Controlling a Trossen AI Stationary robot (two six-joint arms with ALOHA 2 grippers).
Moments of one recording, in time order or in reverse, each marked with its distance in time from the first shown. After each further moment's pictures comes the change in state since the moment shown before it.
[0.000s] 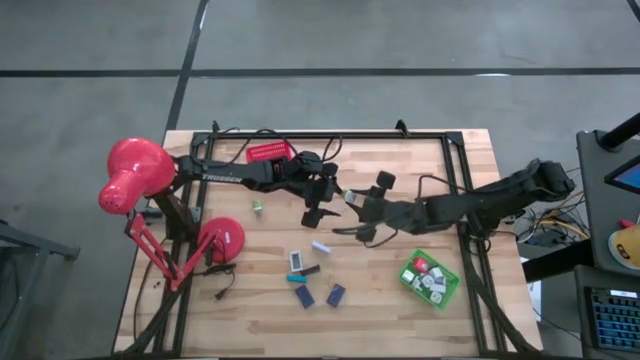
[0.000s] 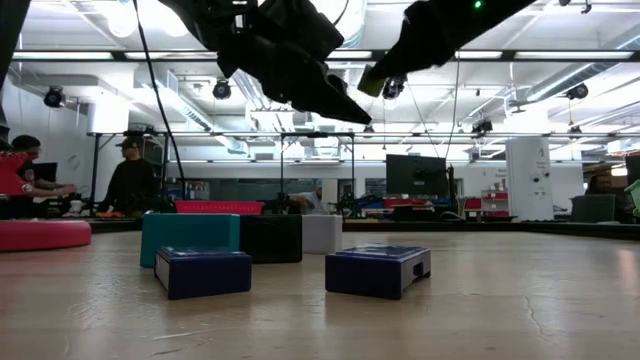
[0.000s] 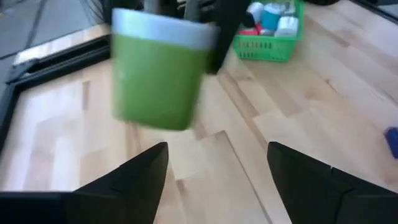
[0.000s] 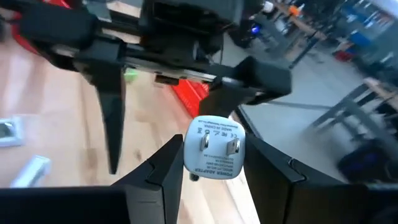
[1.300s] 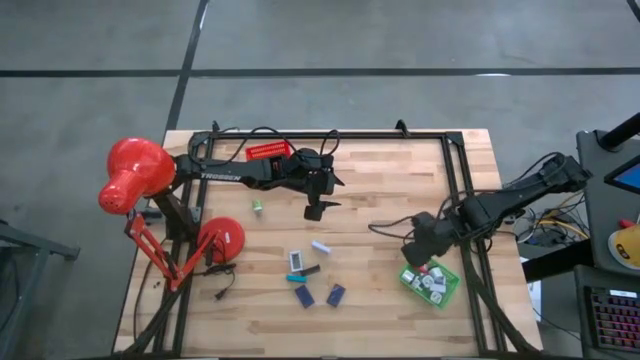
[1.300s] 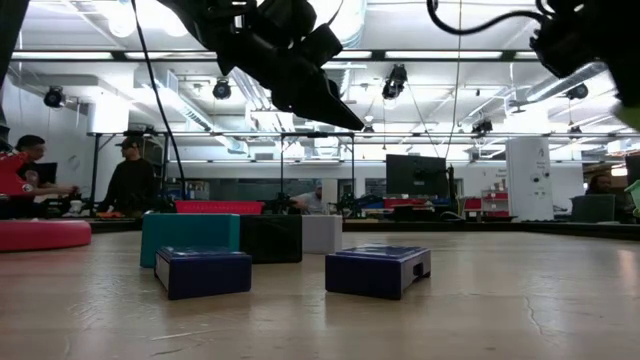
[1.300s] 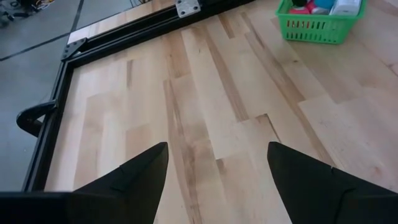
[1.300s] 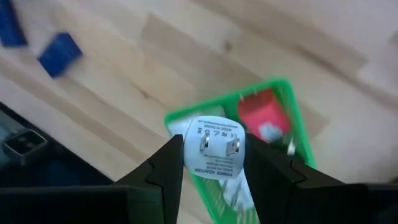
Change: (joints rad) left arm 0.012 -0.010 0.000 -0.007 -0.148 0.002; right arm 0.195 -0.267 0.000 -1.011 -0.814 1.661
